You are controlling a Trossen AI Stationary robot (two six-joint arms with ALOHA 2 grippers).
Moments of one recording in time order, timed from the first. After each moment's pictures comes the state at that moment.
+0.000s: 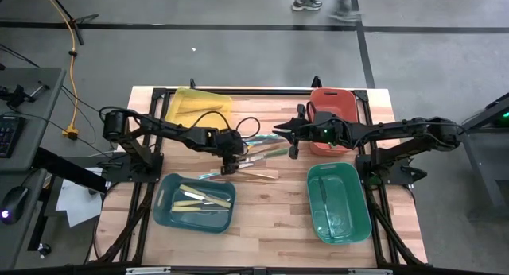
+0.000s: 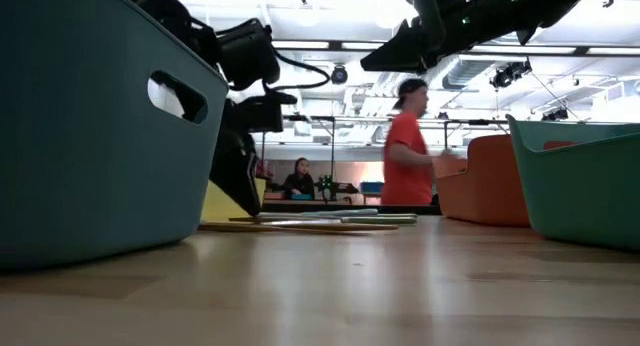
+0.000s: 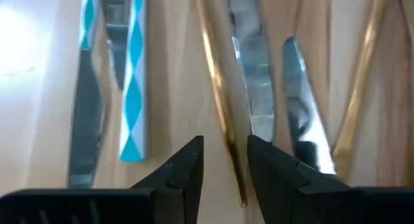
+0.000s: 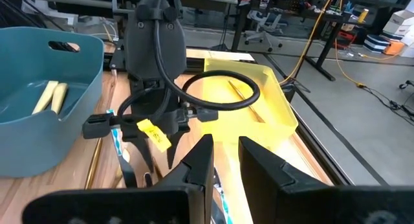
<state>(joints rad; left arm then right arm) 0.12 1.69 0.83 -0.22 -0.07 0.08 -0.14 1.25 0.70 0.31 0.09 -0.15</state>
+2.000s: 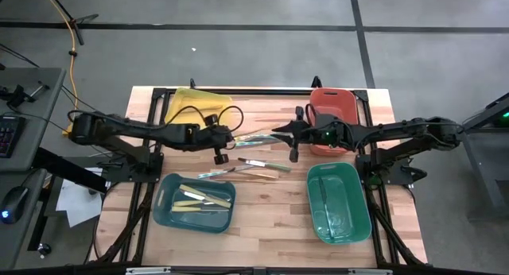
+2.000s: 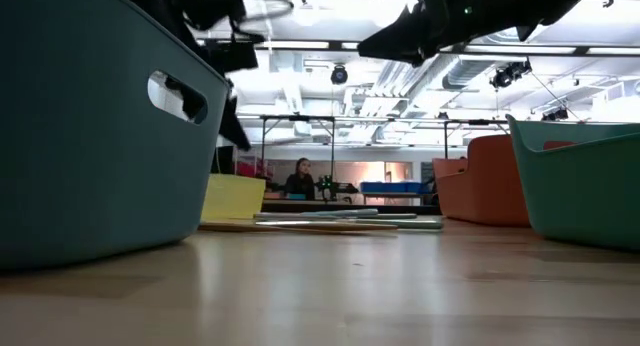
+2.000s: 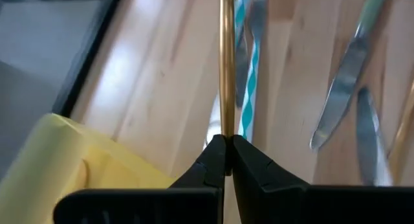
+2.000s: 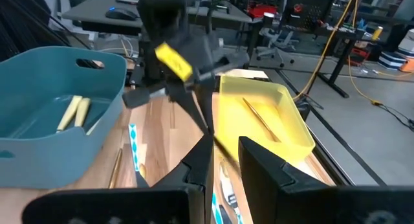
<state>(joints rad) 0.08 1.35 0.76 -0.27 -0.40 0.06 -0.11 1.25 0.70 0.37 0.06 -0.16</state>
